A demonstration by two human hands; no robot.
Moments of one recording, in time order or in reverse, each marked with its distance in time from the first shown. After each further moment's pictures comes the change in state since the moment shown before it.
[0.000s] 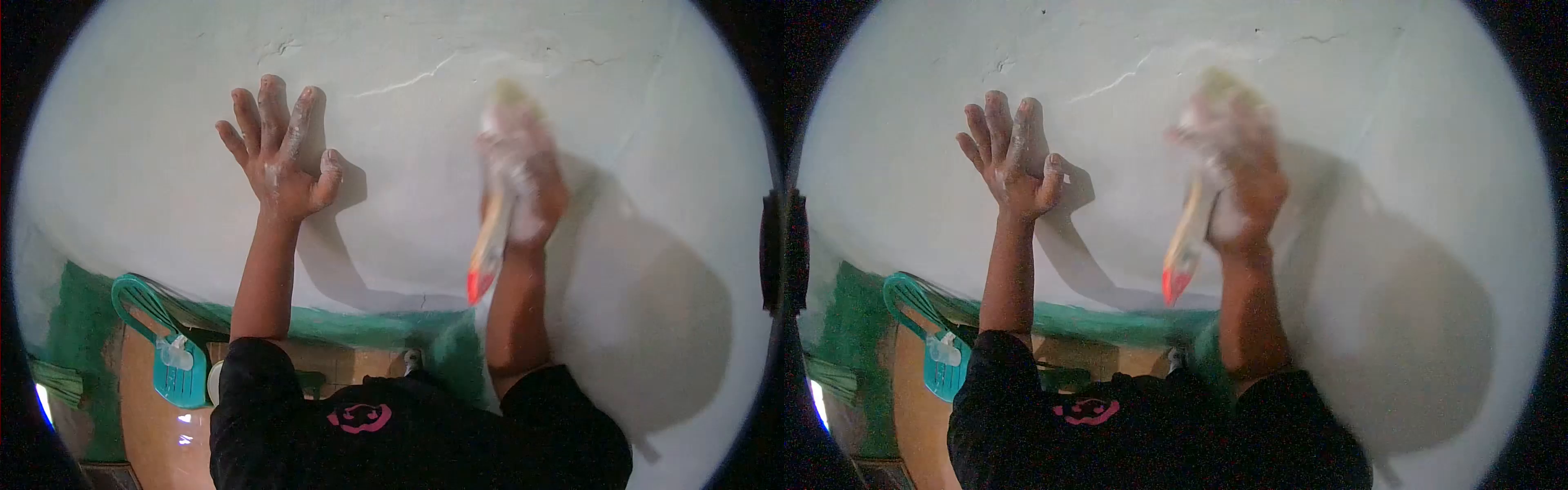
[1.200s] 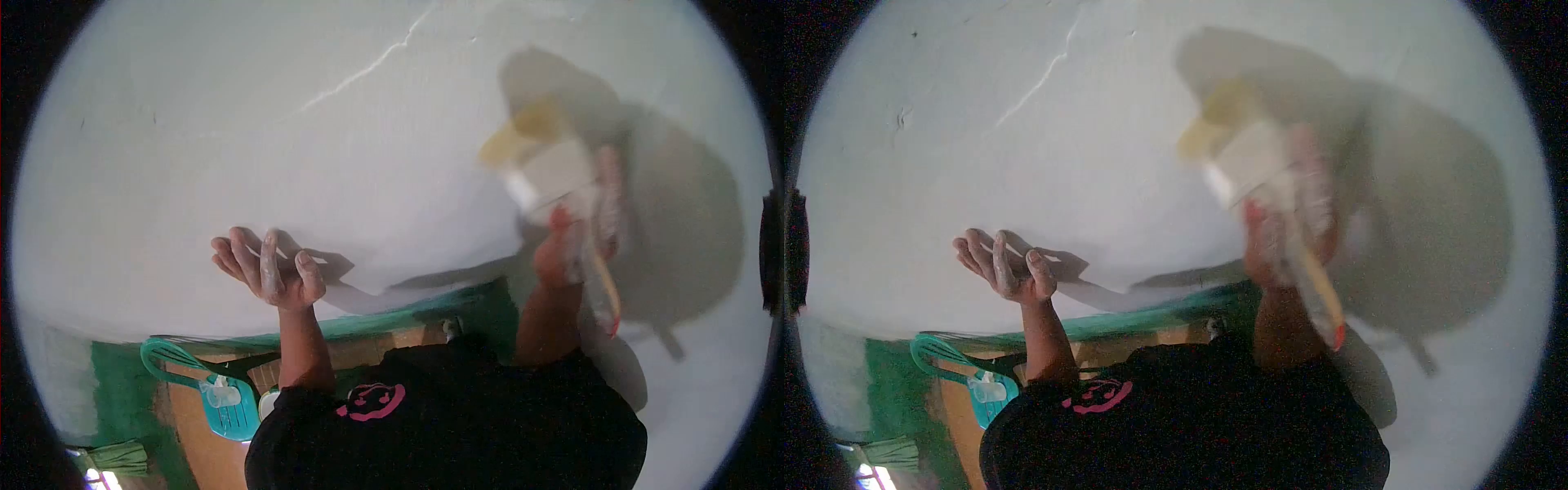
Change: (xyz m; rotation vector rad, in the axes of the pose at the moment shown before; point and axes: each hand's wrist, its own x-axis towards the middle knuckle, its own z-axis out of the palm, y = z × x) left_hand -0.085 -0.019 0.018 -0.199 0.037 -0.041; right_hand -0.068 0.024 0.011 0.218 -0.113 0.260
